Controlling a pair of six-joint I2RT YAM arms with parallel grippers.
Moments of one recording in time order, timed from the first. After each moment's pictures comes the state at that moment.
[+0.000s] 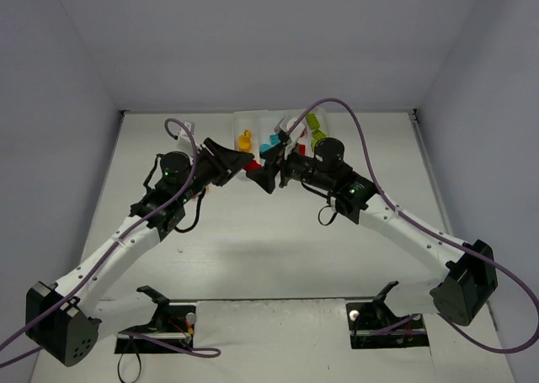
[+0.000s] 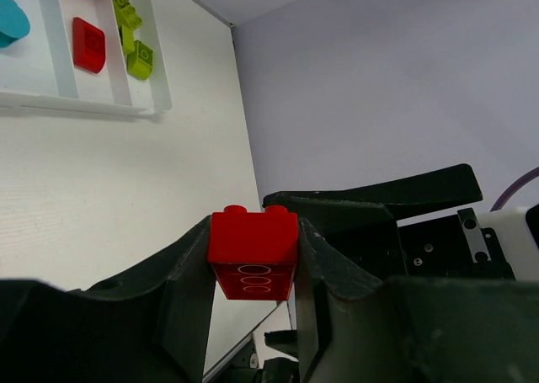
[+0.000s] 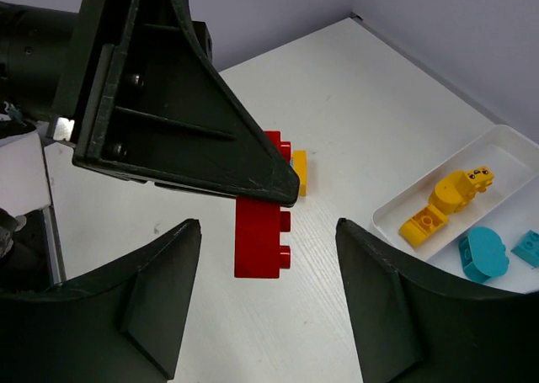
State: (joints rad) left arm -0.50 1.09 0.90 0.07 0.17 -1.12; right arm 0.72 1.31 1.07 0.14 -0.38 0.05
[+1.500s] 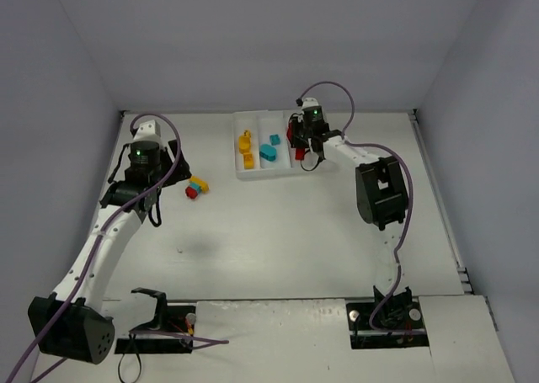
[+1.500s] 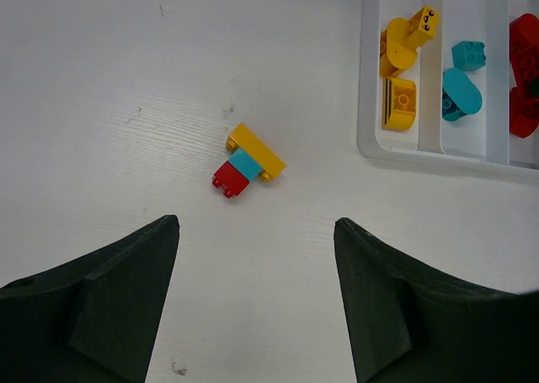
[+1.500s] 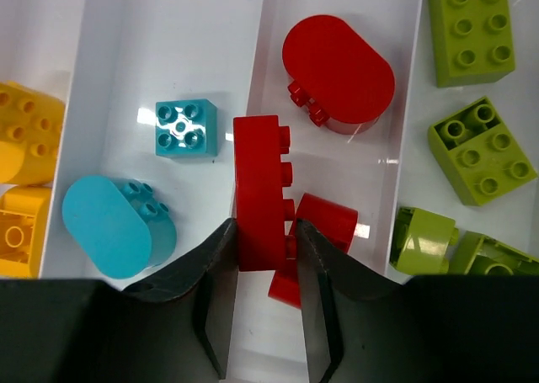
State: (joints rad) left arm -0.19 1.10 1.03 -0.48 -0.16 -0.40; right arm 0.36 2.21 1.67 -0.08 0.00 0.20
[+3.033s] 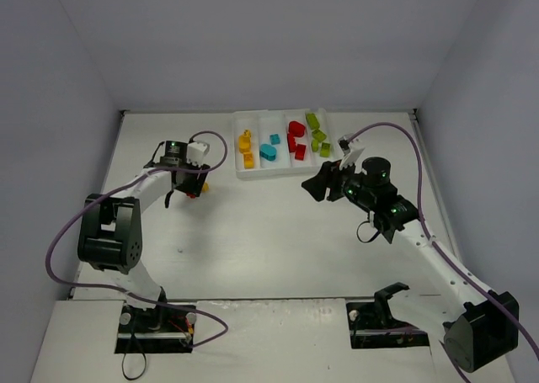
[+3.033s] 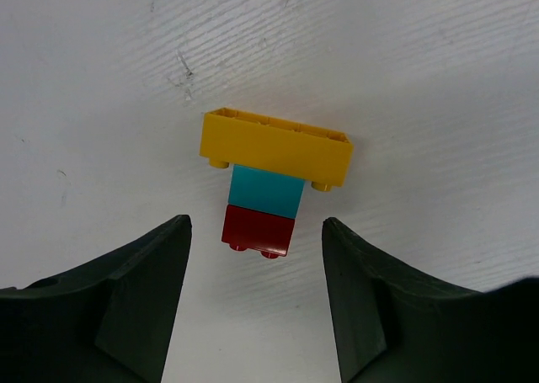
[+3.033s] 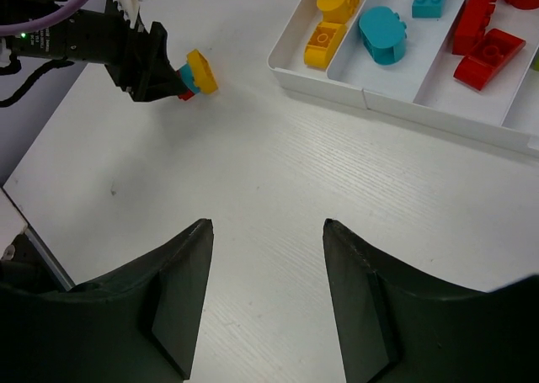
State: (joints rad) left arm -0.15 1.68 1.07 -0.33 0.06 0.23; right arm 0.39 1.02 0.76 -0.07 -0.38 0.31
